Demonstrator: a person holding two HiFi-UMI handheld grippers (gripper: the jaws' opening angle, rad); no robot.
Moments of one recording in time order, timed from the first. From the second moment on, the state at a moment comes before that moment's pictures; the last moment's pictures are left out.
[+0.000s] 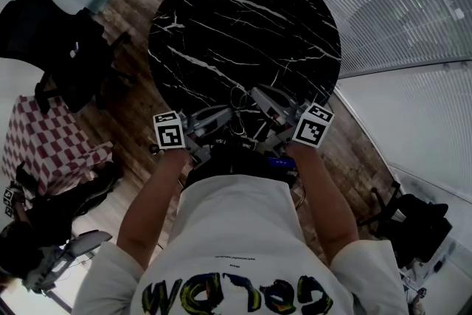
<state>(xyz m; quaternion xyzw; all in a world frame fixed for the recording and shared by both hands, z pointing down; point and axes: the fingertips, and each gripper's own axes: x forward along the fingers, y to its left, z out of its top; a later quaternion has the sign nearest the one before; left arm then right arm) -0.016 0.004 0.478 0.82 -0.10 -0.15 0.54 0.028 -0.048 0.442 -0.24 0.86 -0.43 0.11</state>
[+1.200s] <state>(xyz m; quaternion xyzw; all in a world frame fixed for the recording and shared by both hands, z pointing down) -0.032 0.000 0.466 0.82 -0.10 -0.18 0.53 0.045 -0.055 0.459 -0.27 0.85 -0.44 0.09</state>
